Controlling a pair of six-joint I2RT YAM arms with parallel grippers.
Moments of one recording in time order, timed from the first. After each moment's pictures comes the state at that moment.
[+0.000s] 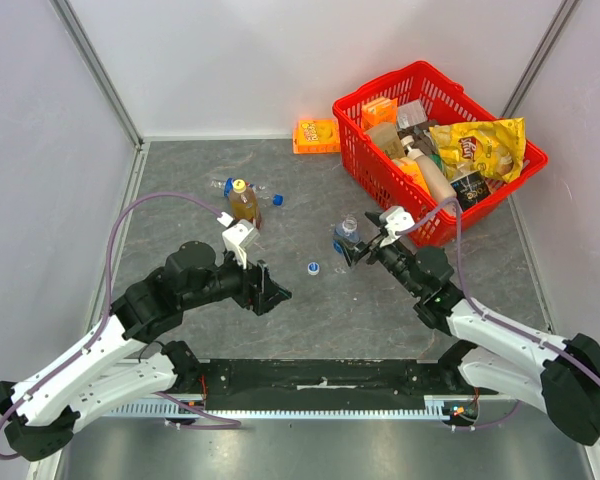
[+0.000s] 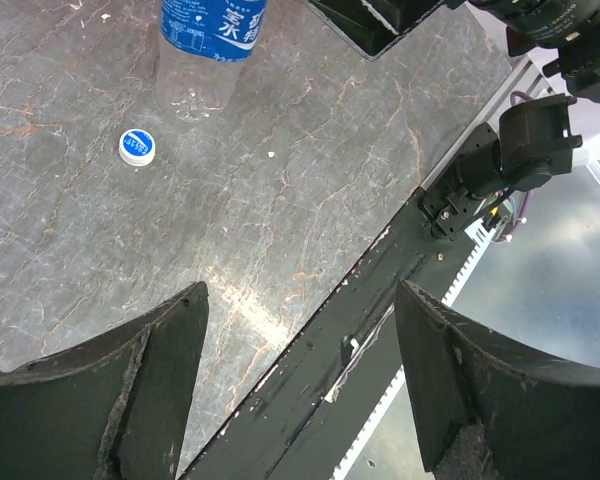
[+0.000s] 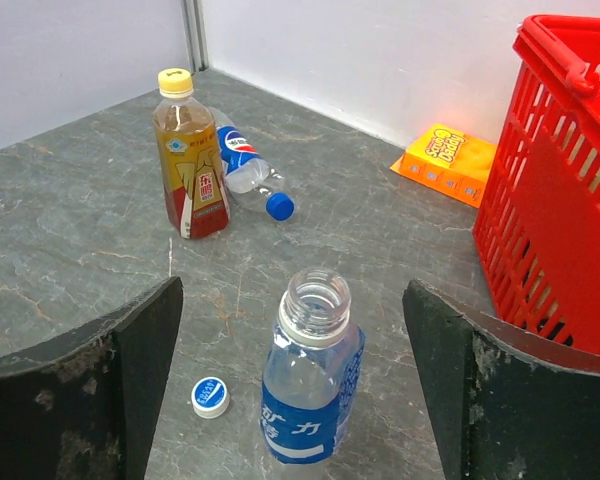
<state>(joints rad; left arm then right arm) -0.86 0.70 0.85 -0.56 0.17 -0.40 0.67 1.02 0.39 0.75 -0.02 -0.05</state>
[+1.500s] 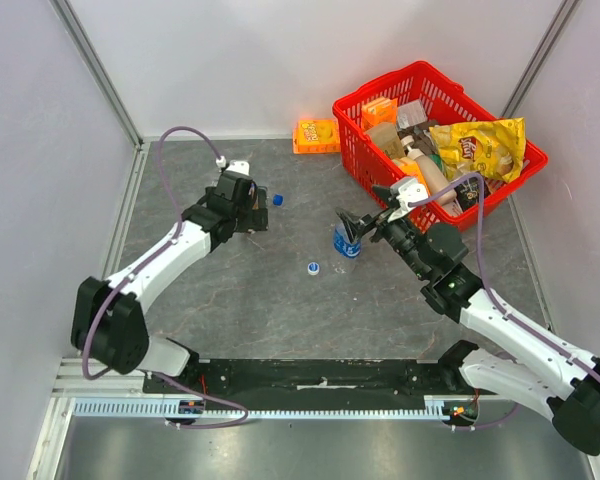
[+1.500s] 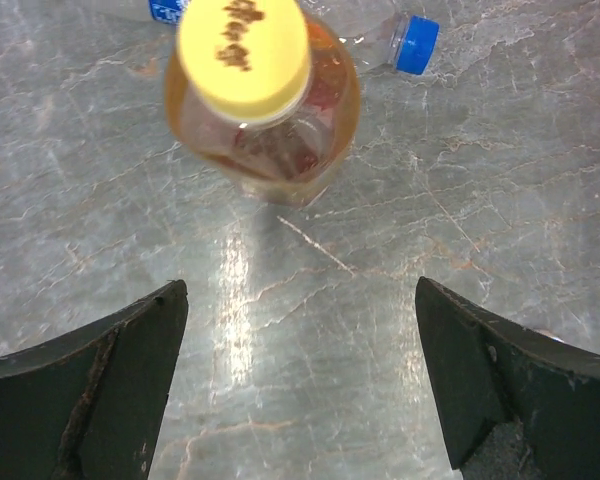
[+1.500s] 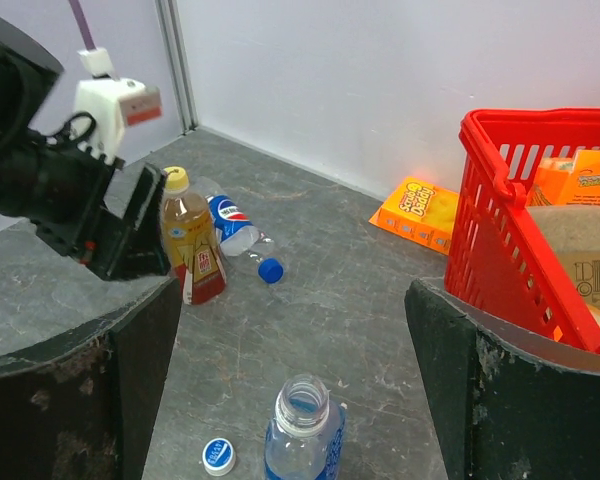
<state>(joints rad) -0.45 1.40 1.08 -0.47 -0.31 -0.32 0.67 0.94 0.66 0.44 0.04 -0.02</state>
